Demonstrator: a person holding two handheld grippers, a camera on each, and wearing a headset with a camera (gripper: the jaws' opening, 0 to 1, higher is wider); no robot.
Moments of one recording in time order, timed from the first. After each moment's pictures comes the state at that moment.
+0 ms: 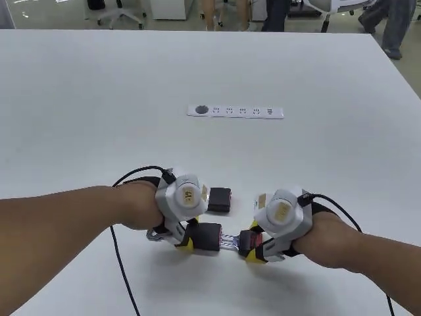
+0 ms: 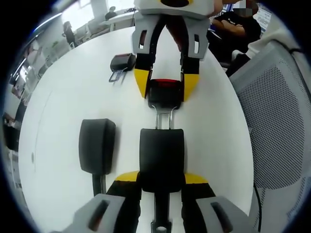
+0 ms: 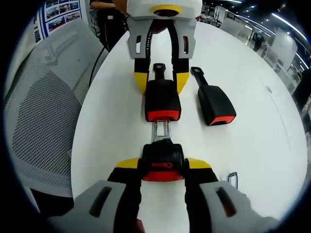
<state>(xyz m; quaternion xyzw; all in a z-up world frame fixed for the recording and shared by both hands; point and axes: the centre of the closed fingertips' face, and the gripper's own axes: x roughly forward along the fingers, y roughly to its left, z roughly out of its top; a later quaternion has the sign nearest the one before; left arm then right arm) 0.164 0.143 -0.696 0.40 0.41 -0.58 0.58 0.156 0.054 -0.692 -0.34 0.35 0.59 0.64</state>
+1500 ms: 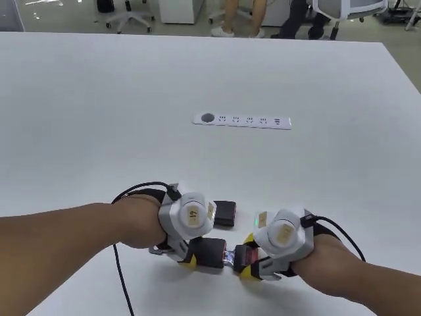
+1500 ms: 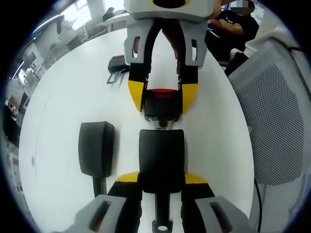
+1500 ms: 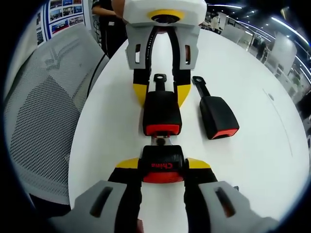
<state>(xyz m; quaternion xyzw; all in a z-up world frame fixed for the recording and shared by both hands) 0.165 0.143 -0.696 0.40 0.41 -0.58 0.58 0.161 0.072 -0.695 -0.32 0.33 0.61 0.65</state>
